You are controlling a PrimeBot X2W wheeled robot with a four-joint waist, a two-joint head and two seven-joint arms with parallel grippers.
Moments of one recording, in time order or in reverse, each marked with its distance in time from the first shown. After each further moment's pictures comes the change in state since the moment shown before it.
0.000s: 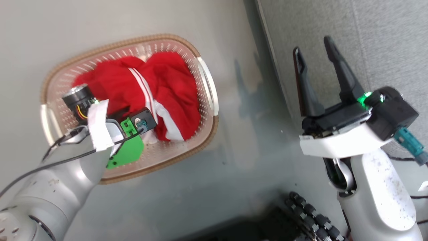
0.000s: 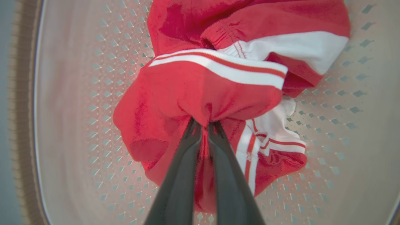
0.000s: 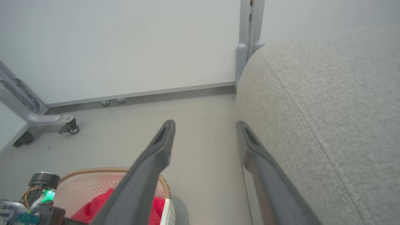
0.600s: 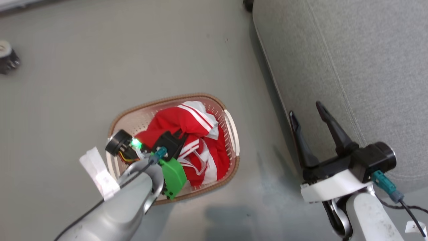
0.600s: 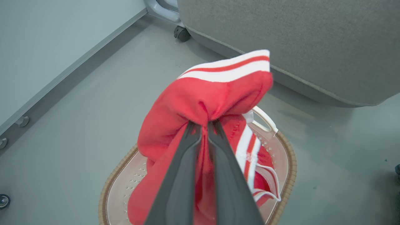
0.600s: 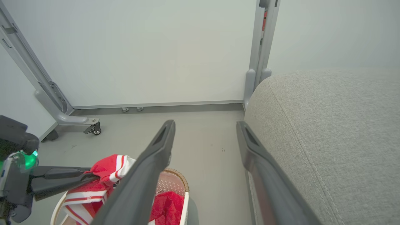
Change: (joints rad) left arm 0.312 -0.042 0.280 -0.369 -0.277 0.101 -0.143; right arm 0.231 0.001 -0.020 0.062 -0.117 0.000 0.000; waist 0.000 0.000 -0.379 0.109
